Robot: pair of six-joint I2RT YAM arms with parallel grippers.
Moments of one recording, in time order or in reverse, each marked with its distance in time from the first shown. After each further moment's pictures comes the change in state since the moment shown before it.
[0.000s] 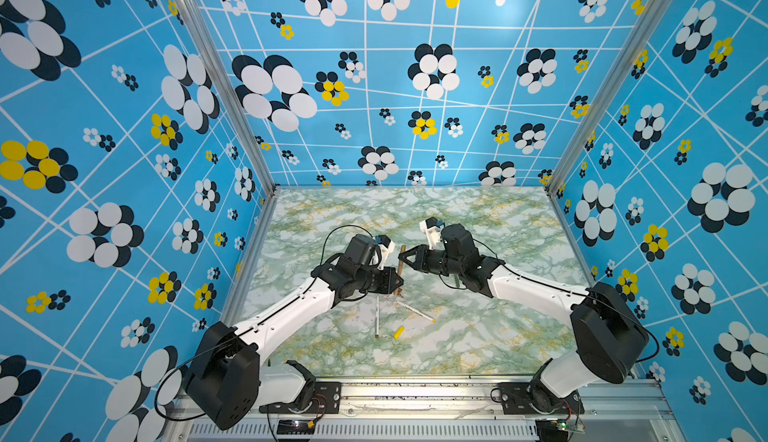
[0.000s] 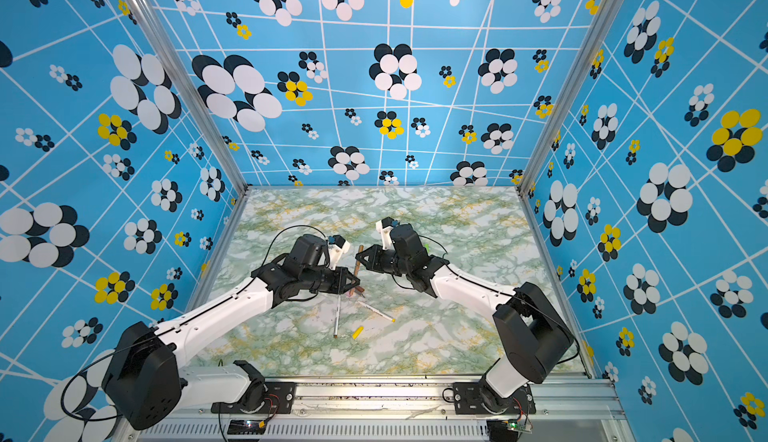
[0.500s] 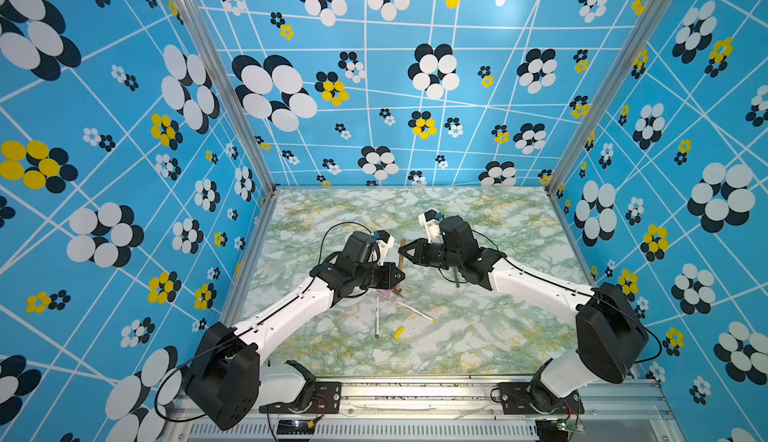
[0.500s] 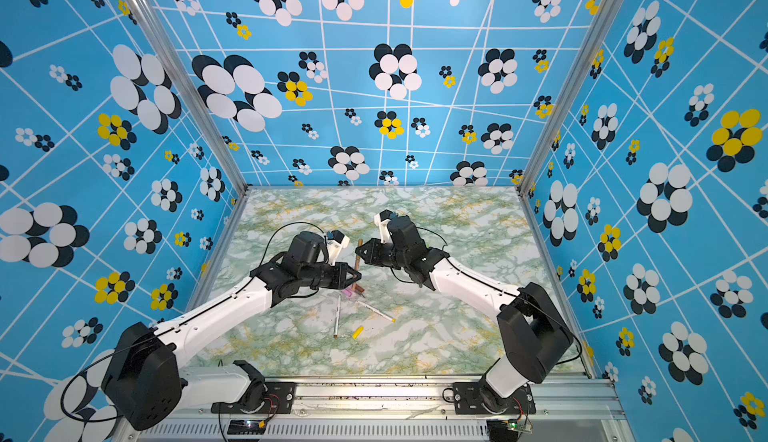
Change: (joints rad) left arm 0.015 -0.001 -0.010 0.111 0.022 -0.023; right arm -0.014 0.000 0.138 -0.171 0.027 -0.070
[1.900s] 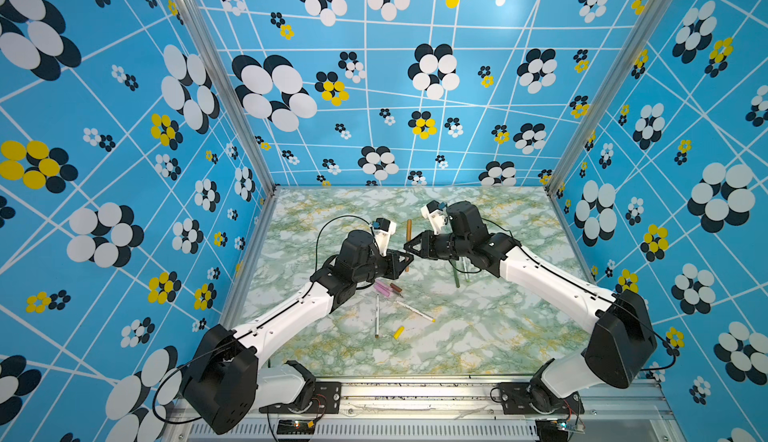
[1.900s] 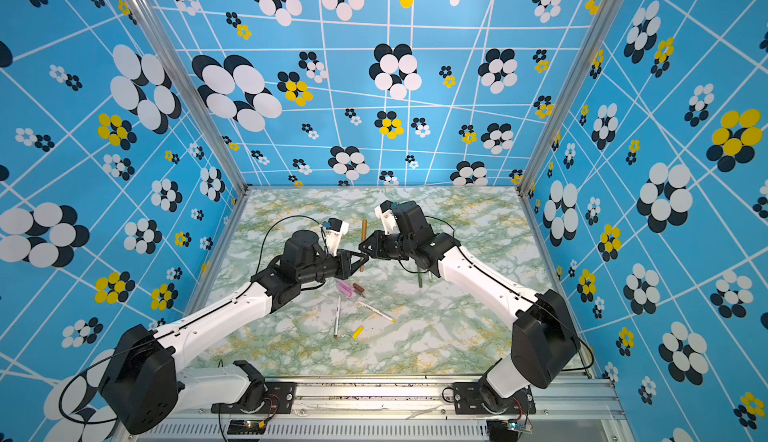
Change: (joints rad) left arm -0.029 -0.022 -0.051 0.305 -0.036 -0.064; right arm -0.043 -0.040 0.132 -0.258 -0.094 -0.101
